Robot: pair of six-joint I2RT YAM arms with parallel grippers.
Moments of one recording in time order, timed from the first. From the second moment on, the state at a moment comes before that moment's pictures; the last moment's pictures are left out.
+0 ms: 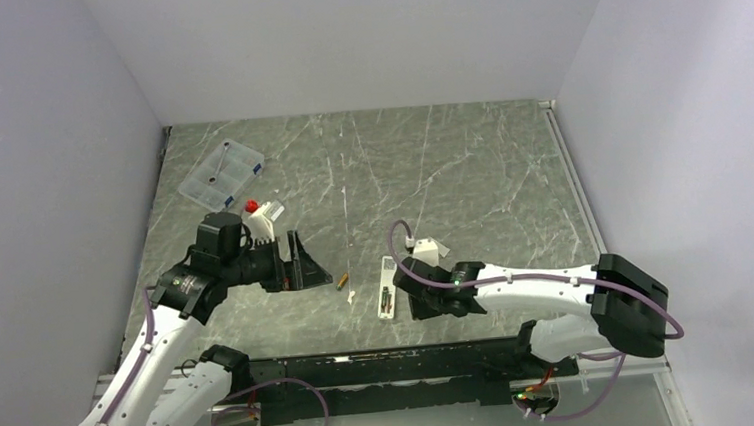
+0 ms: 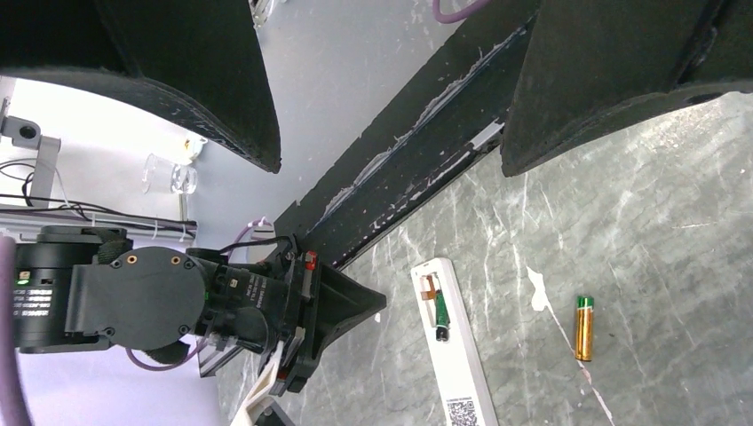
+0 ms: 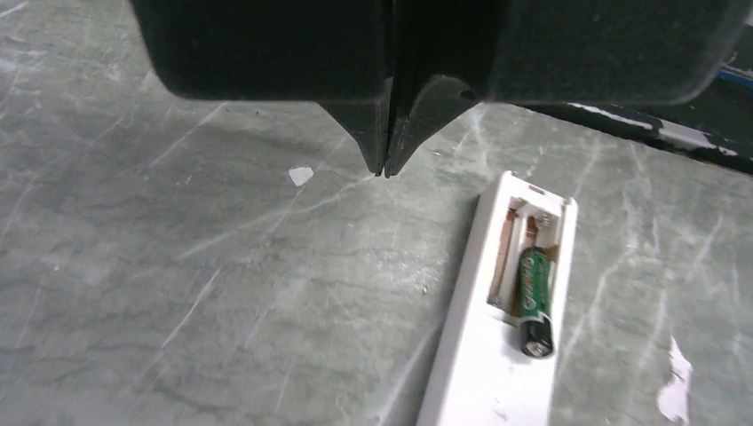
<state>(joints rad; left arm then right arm) -0.38 0.77 0.79 -0.71 0.64 -0.53 1.12 1.29 0.66 -0.48 0.27 0.90</state>
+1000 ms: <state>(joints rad) -0.38 0.73 0.59 -0.59 0.58 -0.74 1.12 1.43 0.64 -0.22 0.15 0.90</state>
